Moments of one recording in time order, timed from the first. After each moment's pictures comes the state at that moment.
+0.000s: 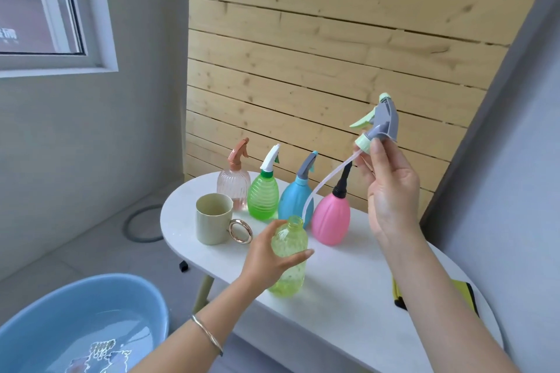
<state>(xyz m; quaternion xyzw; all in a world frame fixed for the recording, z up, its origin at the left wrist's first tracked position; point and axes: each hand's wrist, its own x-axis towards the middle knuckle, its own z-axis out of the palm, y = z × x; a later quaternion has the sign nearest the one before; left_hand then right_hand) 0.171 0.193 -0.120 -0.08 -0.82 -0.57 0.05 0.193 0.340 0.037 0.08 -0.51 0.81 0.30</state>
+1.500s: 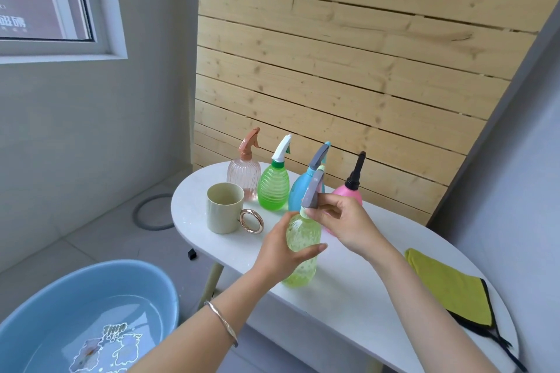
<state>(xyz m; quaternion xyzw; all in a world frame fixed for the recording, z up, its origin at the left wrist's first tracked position) 0.161 0.194 -0.137 -0.14 -0.80 -0.58 0.06 0.170 0.334 -0.047 0.14 -0.83 0.54 0.03</state>
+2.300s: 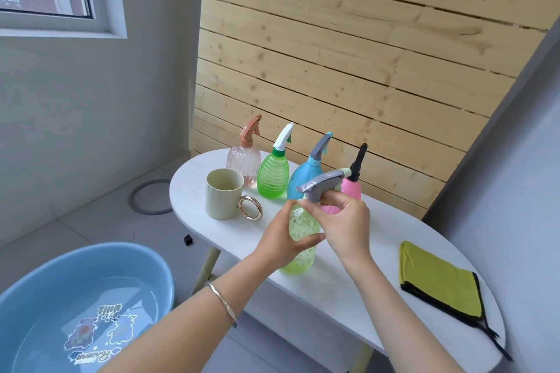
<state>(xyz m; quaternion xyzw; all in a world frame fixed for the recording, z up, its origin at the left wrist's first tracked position) 0.161 0.197 -0.135 -0.16 -0.79 -0.59 0.03 0.185 0.312 -0.065 0.01 -0.82 0.52 0.23</state>
